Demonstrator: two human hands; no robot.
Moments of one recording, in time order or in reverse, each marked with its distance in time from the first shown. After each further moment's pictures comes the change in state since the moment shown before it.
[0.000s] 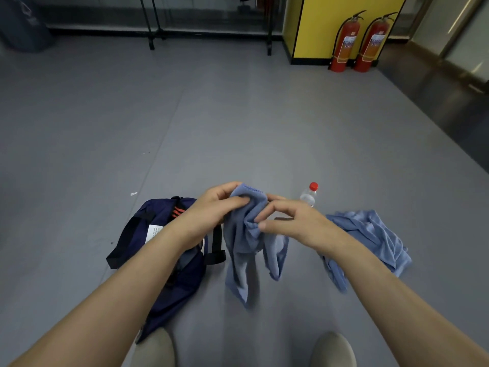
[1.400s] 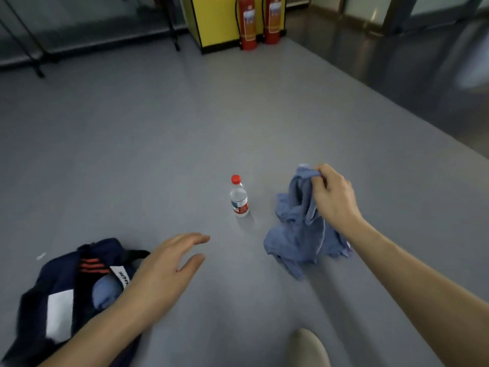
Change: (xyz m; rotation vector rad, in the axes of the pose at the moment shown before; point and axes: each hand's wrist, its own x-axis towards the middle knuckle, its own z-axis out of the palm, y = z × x) left_hand 0.073 -0.070 0.124 0.950 -0.002 0.139; right_hand -0.087 0.200 -0.189 -0.317 1.000 0.304
